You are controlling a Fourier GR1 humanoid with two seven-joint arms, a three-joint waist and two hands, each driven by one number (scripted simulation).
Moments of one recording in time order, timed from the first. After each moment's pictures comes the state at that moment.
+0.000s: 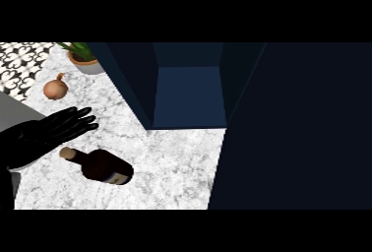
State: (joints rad) left arm -0.18 0.43 0.12 -1.52 0.88 -1.05 0.31; right arm -0.09 -0.18 0.59 -2.51 0.11 -0.41 0.66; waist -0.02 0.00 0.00
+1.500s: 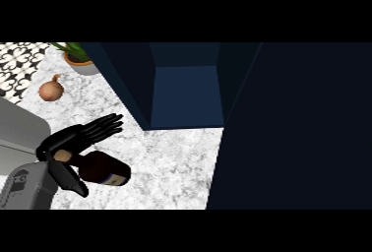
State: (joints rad) left arm -0.28 0.24 0.24 -1.13 0.09 -1.13 -0.09; right arm -0.15 -0.31 0.64 -2.50 0.11 -0.53 0.65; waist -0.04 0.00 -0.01
